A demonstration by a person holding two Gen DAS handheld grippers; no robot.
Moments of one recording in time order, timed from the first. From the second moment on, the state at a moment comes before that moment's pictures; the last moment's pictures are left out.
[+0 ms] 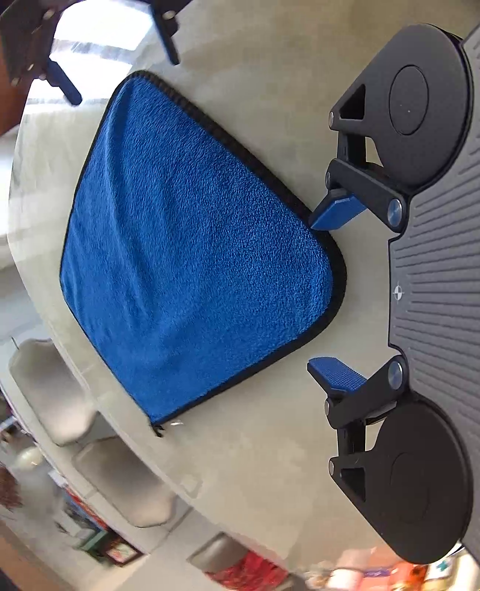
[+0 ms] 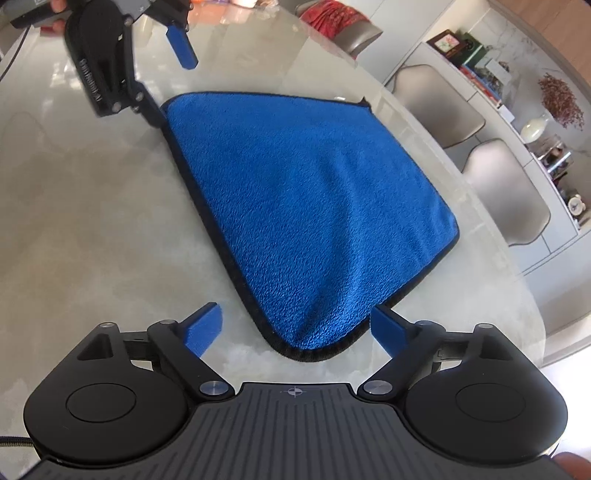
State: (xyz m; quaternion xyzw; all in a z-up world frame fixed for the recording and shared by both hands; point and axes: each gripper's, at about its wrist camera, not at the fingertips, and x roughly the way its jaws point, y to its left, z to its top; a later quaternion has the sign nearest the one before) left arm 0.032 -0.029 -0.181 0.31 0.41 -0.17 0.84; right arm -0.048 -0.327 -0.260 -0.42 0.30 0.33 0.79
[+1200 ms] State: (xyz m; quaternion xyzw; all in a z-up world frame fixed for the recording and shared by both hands) left arm 0.038 -0.025 -0.177 0.29 0.40 -0.27 0.83; right arm 0.000 -0.342 -0.256 -0.18 0.44 0.29 0.83
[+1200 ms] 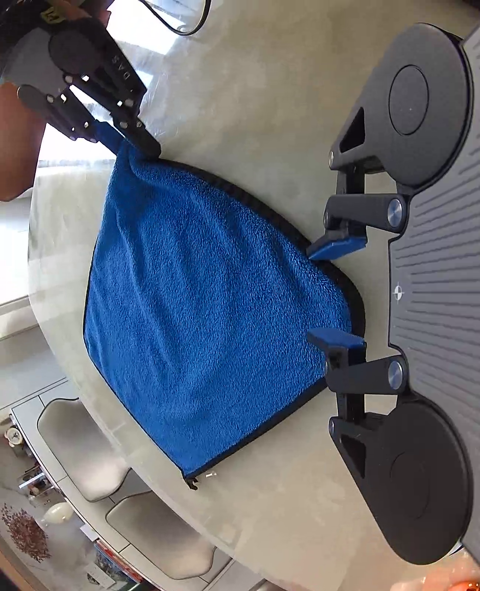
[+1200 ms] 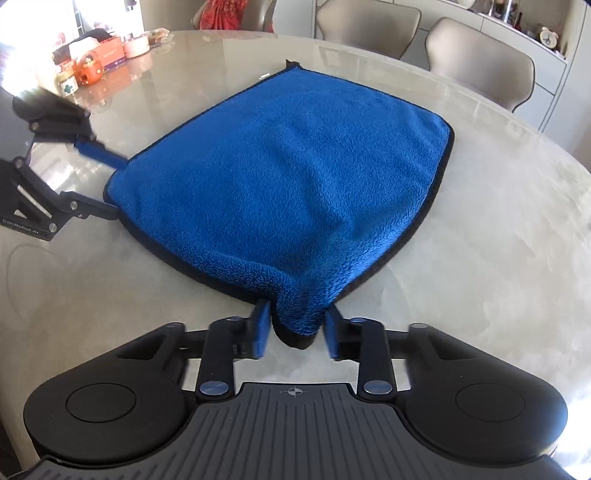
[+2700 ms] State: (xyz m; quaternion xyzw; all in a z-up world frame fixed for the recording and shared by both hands) left arm 0.094 -0.029 -0.156 0.24 0.43 -0.28 0.83; right arm -0.029 -0.301 -0.253 -0.43 0.33 0.32 0.78
